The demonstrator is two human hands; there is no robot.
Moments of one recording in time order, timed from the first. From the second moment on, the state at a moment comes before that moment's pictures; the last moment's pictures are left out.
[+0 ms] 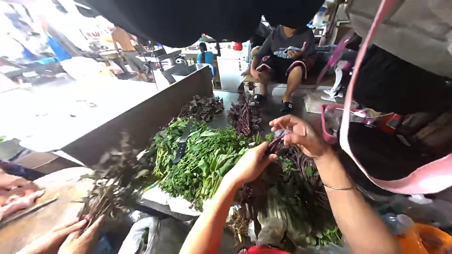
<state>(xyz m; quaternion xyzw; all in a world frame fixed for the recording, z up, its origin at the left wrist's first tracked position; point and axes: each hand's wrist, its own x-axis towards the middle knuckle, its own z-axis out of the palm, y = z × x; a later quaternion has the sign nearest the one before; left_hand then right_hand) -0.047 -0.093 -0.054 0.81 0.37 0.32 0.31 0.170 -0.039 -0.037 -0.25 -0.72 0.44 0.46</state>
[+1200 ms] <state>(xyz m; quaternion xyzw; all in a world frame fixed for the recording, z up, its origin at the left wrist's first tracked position) -0.043 -0.084 -0.063 0.69 0.30 0.54 0.36 0.137 -0.127 -0.084 0.11 -0.35 0.68 0.64</state>
